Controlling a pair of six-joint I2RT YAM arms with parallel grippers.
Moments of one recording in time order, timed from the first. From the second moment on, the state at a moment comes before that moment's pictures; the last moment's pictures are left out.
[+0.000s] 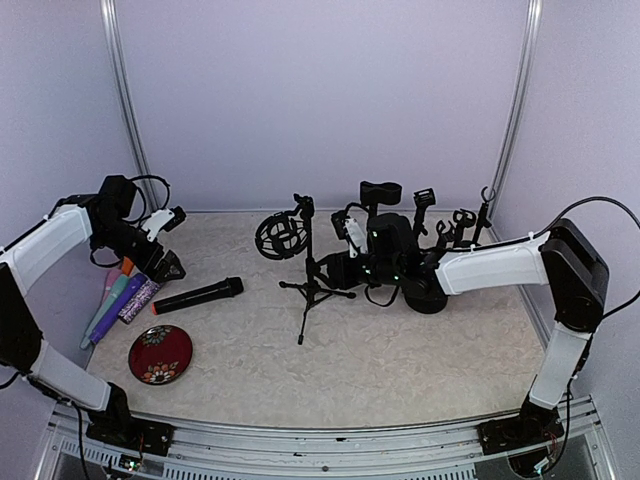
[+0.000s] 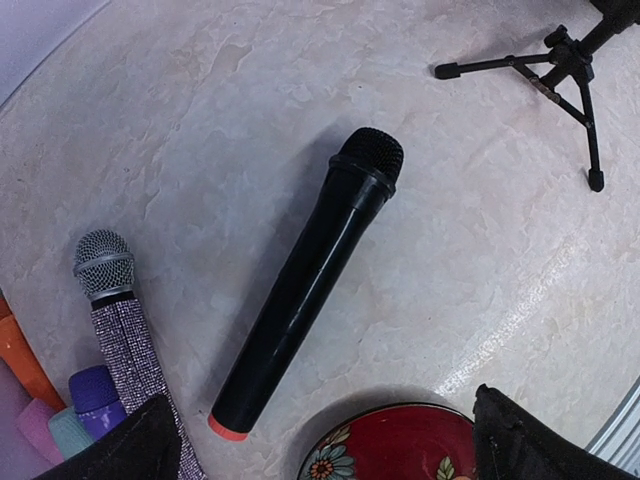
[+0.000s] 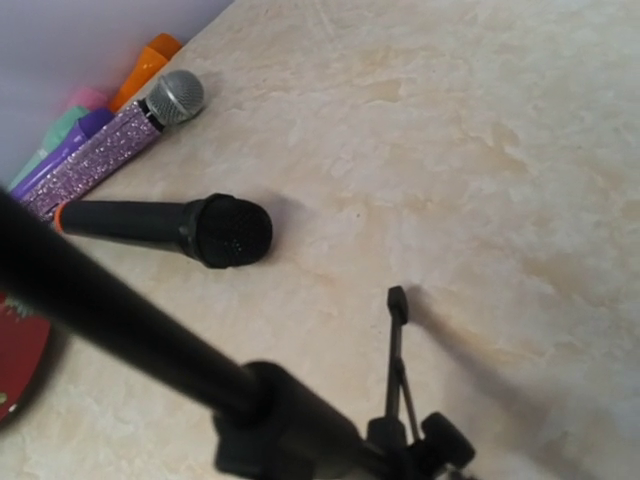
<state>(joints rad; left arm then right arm) -0.03 1.39 1.19 -0.90 0.34 0.59 0.82 1.81 1.12 0.29 -0.17 0.37</state>
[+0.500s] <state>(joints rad) -0.05 1.38 1.19 -0.91 0.33 0.58 0.81 1.81 1.12 0.30 -0.21 0.37</state>
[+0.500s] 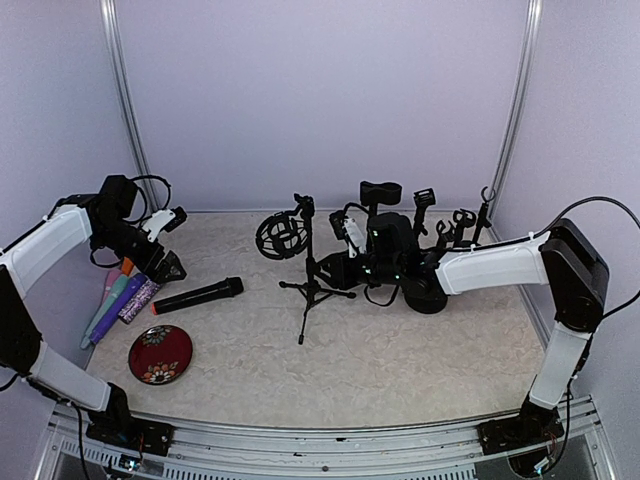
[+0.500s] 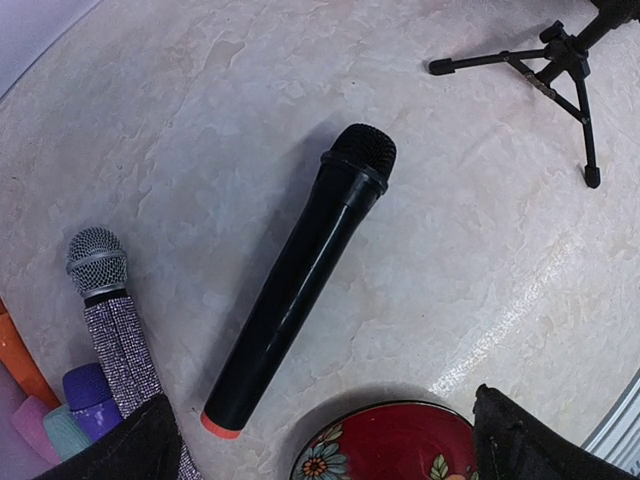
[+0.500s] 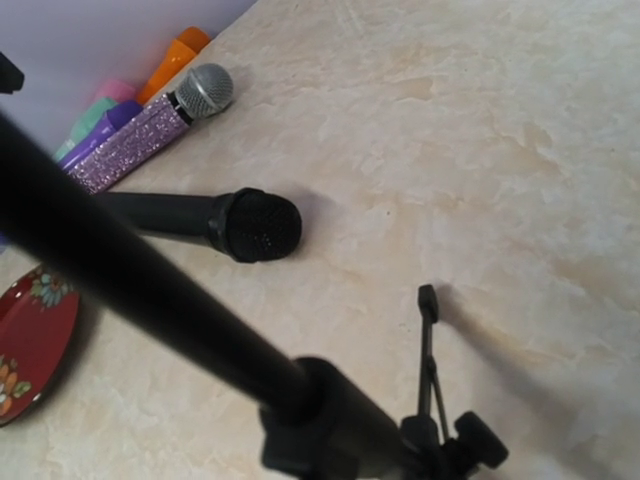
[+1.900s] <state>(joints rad) -0.06 1.36 1.19 -0.91 0.31 0.58 0.92 1.79 1.14 0.23 0.09 0.22</state>
